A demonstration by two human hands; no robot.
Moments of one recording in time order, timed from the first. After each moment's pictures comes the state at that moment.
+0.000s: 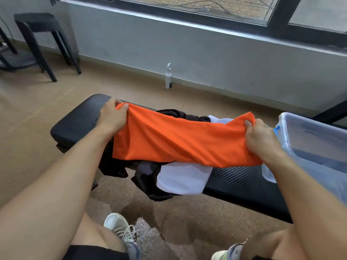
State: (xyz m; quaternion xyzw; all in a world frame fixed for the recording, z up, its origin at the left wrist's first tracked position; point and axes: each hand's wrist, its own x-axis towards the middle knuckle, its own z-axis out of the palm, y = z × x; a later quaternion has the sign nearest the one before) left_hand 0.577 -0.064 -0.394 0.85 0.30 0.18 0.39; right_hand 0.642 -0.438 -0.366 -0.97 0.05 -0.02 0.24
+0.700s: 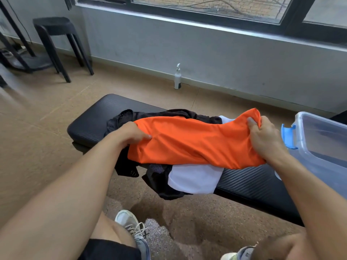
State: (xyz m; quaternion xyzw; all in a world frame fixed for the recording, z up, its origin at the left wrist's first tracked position) left_hand 0.563 -0.069 -0.414 0.87 0.32 -0.12 0.35; right_hand 0.635 -0.422 -0.371 -0.94 0.00 -0.04 0.34
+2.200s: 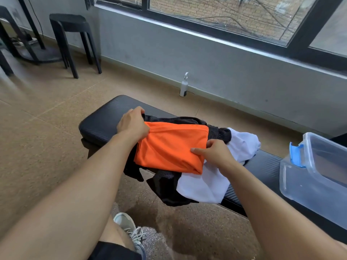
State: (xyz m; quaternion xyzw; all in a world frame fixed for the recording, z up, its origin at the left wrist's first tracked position) left_hand 0.558 -0.044 -0.403 0.90 0.31 0.09 0.28; right_hand 0.615 -0.304 -0.417 -0.90 -0.04 0.17 0.39
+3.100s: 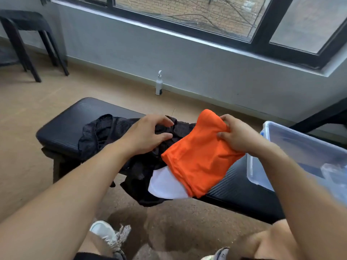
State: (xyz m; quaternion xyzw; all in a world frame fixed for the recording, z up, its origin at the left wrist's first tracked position) left_hand 0.565 -0.144 -0.381 0.92 -0.05 0.09 0.38; right_hand 0.646 -0.421 -0.331 -0.97 -0.14 0.06 0.19
